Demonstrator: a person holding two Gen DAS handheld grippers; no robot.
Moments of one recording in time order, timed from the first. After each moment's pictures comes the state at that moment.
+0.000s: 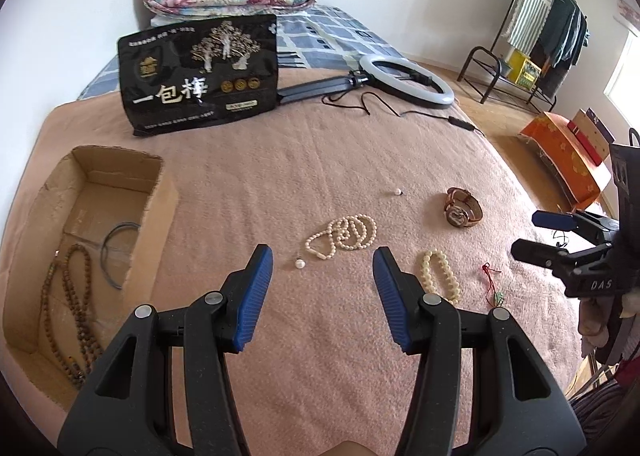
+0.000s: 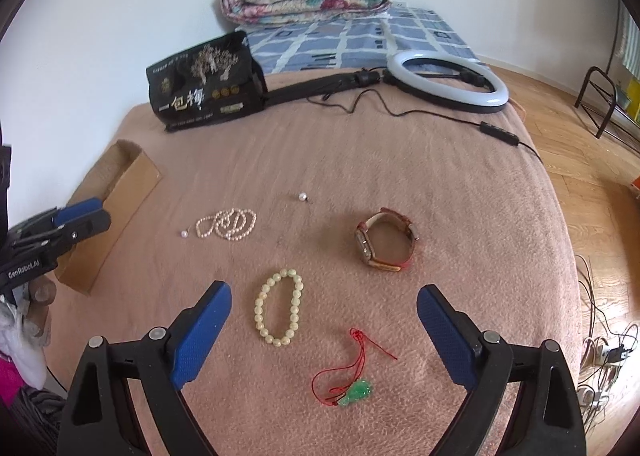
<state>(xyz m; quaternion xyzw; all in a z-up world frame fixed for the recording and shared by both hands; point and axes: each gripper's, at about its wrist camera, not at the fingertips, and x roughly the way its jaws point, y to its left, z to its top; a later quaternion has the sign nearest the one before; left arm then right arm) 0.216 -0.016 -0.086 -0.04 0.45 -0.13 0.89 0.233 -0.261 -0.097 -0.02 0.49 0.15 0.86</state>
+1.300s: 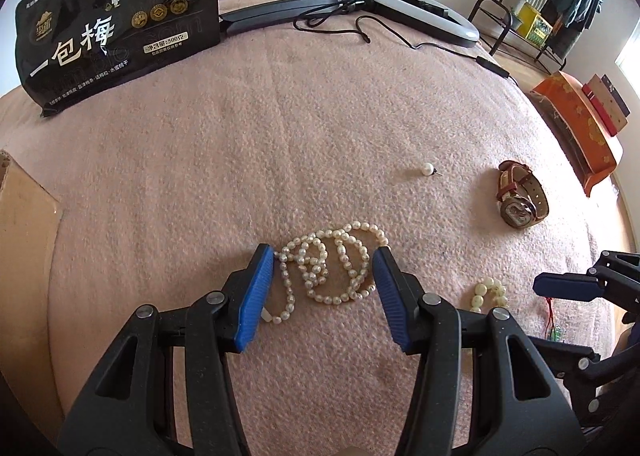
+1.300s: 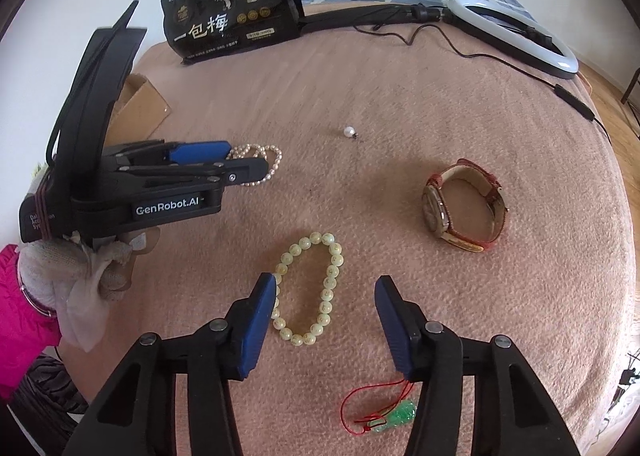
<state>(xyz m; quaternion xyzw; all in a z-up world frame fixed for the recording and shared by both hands) 0.306 -0.076 -0.189 -0.01 0.52 -0.13 0.84 0.257 -0.228 -0.158 -0.04 0.56 0.21 0.80</state>
